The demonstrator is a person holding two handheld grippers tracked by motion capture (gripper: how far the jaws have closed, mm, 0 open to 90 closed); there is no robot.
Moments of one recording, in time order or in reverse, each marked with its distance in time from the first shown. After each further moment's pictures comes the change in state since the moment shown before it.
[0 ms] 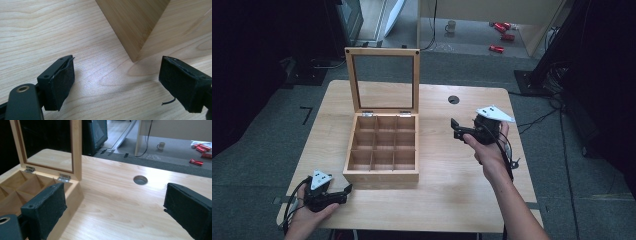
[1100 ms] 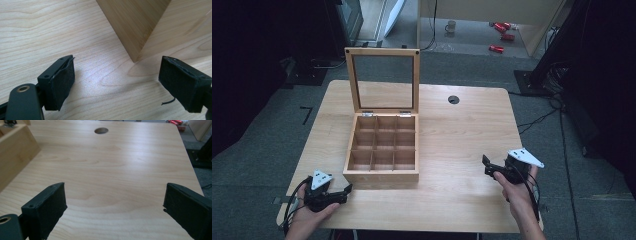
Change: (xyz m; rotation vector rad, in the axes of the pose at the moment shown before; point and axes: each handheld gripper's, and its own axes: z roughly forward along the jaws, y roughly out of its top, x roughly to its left) left arm -0.001 0.000 0.000 0.001 0.008 0.003; right arm -0.070 -0.117 -0.050 0.094 -0.153 0.074
